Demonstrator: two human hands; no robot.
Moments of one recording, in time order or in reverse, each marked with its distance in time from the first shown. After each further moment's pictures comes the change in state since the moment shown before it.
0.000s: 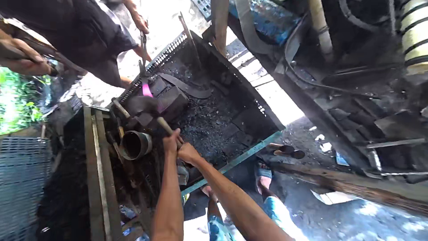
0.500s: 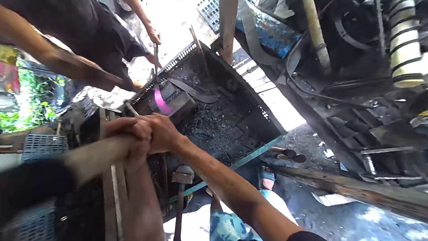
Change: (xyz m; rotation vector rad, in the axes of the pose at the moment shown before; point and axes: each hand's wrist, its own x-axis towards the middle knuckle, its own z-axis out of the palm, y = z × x) left_hand -0.013 0.266 -0.021 -0.057 -0.402 0.795; right_hand -0.037 -0.219 -0.062 -0.085 0.261 -0.909
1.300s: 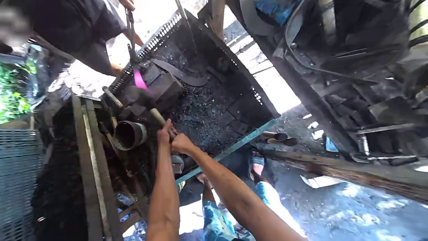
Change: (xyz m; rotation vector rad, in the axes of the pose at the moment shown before) left_hand -0.194 -0.201 0.033 -0.104 0.326 -0.811; right_hand -0.171 0.146 0.057 0.114 -0.362 0.970
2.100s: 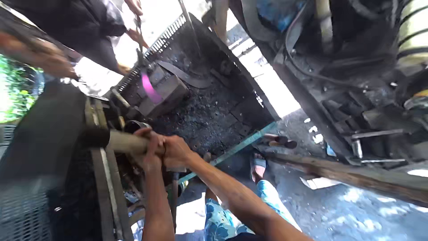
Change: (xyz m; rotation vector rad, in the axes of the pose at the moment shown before) left_hand -0.068 0.140 -0.006 0.008 0.013 0.291; right_hand -0.065 -0.090 -0.003 -0.152 0.000 -0.379
